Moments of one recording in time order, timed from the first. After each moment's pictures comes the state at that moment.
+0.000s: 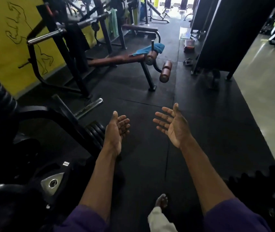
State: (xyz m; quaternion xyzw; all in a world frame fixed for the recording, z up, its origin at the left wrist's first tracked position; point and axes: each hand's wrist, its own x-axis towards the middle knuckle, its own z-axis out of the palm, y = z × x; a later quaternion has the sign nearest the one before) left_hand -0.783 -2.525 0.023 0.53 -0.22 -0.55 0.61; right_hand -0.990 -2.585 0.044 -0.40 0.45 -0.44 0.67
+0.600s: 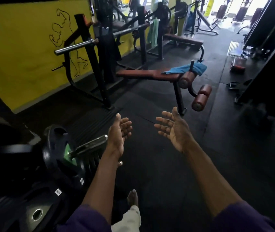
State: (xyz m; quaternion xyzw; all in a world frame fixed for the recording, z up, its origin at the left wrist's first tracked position) left_hand -0.690 -2.868 0.027 0.56 -0.13 -0.45 0.68; right_hand -0.874 -2.975 0.055 -0.49 0.39 -0.32 0.71
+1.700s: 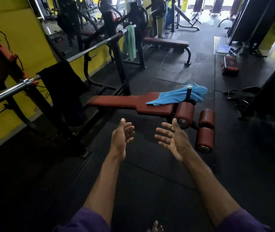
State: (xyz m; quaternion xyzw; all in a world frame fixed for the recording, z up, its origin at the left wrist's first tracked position) left_hand -0.474 -3.560 0.018 0.60 -0.19 -0.48 0.61; right_hand -0.670 -3.631 0.010 -0.41 0.45 -0.35 0.71
